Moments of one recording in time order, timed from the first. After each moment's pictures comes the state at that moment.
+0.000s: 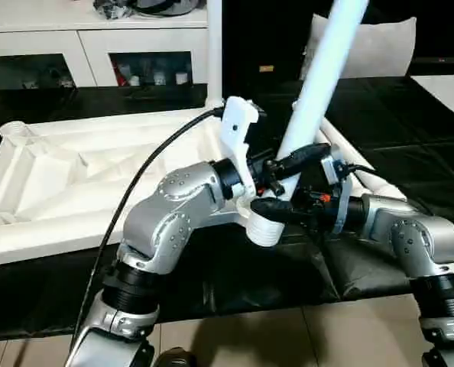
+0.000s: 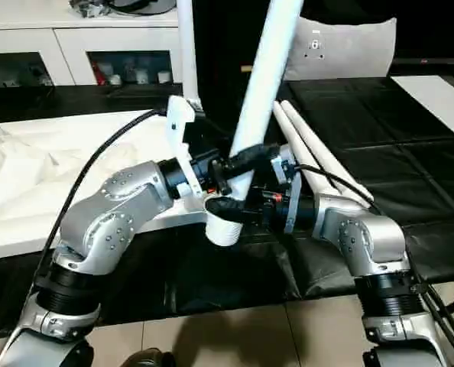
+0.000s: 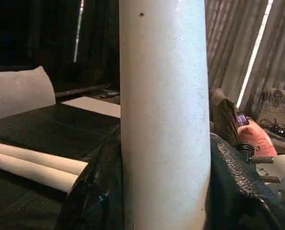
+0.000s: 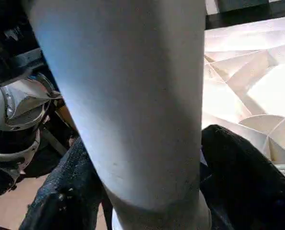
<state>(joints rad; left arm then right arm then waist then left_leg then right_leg) -0.58 0.04 -0.19 -0.09 -0.48 0.57 -0.58 -0.47 -0.42 0.05 0.12 0.61 0.75 1.12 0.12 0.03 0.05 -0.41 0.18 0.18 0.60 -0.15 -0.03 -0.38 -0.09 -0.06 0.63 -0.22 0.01</state>
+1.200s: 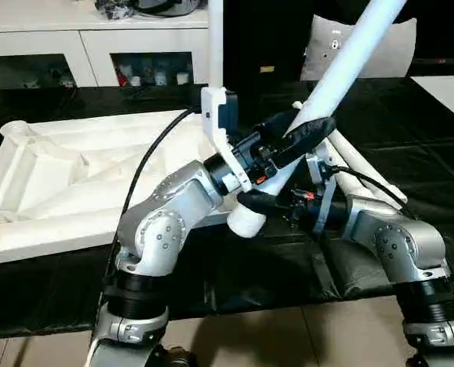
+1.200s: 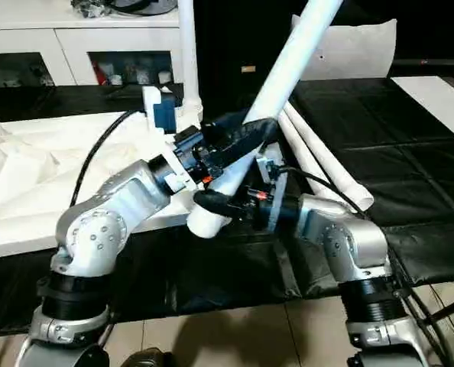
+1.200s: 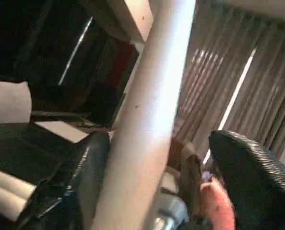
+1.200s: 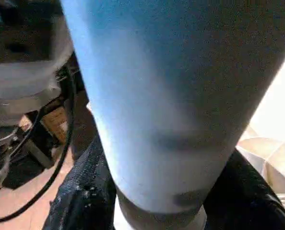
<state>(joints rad) -0.55 -0.09 -0.02 -0.14 -0.72 0.65 -0.54 -0.44 -0.33 0.05 0.07 0.59 0.71 0.96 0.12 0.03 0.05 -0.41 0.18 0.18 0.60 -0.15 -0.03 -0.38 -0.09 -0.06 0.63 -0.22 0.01</state>
